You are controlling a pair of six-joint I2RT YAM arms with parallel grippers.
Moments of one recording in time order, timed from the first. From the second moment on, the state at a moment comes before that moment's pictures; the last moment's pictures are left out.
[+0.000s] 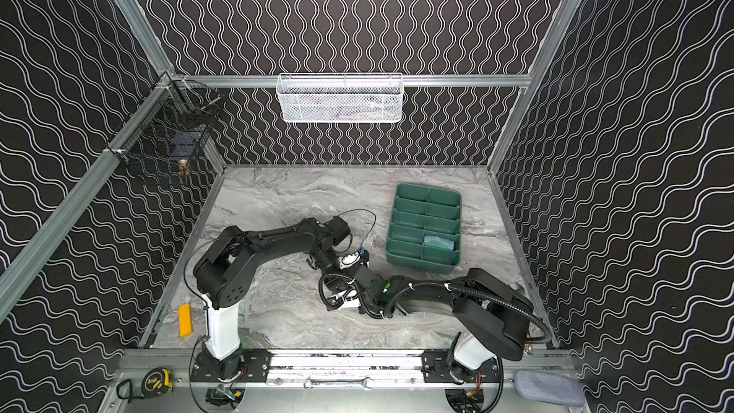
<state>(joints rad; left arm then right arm) -0.72 1.94 1.27 -0.88 0.50 0.46 1.05 1.55 0.71 -0.19 0.11 -0.89</state>
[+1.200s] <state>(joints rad) -0.88 0.97 1.02 -0.82 0.20 0.56 0.90 2.04 1.42 -1.10 -0.31 -0.71</state>
